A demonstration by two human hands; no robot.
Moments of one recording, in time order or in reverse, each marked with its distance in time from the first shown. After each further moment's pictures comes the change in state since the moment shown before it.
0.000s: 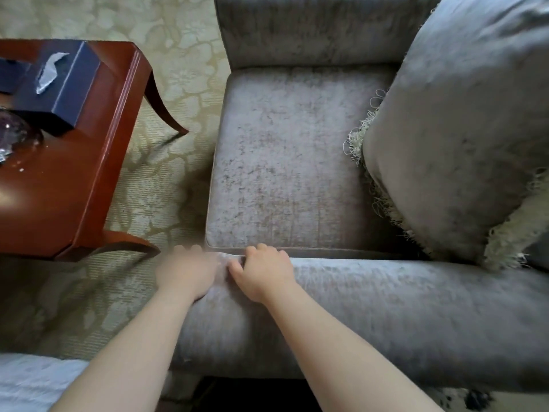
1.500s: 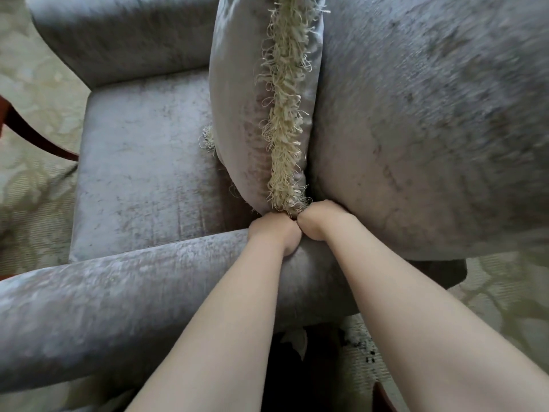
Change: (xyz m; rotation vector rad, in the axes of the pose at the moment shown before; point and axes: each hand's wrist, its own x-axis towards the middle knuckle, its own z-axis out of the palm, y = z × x) left_hand -0.167 0.413 0.043 0.011 0.044 0.598; right_hand -0.134 0.357 -0.140 -0.080 -0.113 0.299
